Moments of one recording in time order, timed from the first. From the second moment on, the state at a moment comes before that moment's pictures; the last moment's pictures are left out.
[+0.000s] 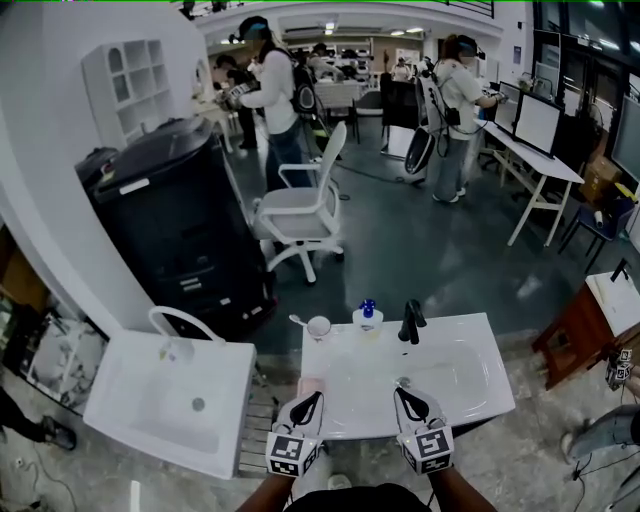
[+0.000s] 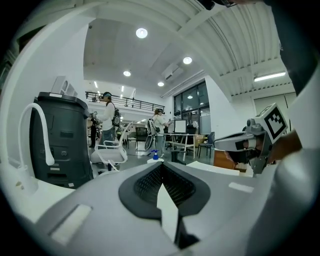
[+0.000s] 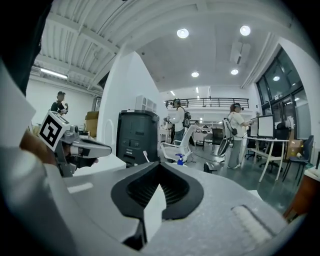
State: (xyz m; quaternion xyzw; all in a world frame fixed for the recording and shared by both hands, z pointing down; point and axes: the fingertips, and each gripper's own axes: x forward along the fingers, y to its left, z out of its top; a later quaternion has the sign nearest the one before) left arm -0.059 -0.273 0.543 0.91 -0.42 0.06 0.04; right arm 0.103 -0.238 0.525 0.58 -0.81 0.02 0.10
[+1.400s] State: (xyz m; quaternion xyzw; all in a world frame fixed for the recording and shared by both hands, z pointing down) left arm -0.072 -0.305 0.638 0.84 -0.49 0.17 0.13; right arm 0.118 -0.291 0.558 0.54 -0.83 0.07 0.12
